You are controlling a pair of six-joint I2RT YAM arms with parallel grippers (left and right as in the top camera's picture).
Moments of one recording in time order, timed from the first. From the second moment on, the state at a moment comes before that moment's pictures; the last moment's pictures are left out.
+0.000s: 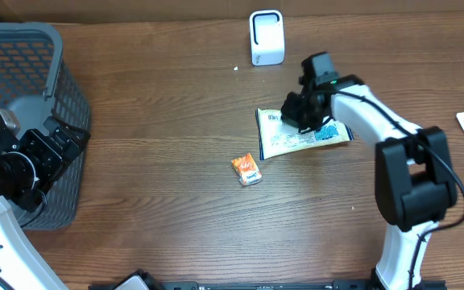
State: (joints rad) left arm 0.61 1.33 1.83 -1.69 0.38 -0.28; right arm 0.30 2.09 1.46 -0.64 -0.35 0.61
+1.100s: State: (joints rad) left arm 0.61 1.33 1.83 -1.69 0.38 -0.28; right arm -0.04 2.04 1.66 -0.94 -0.28 0.14
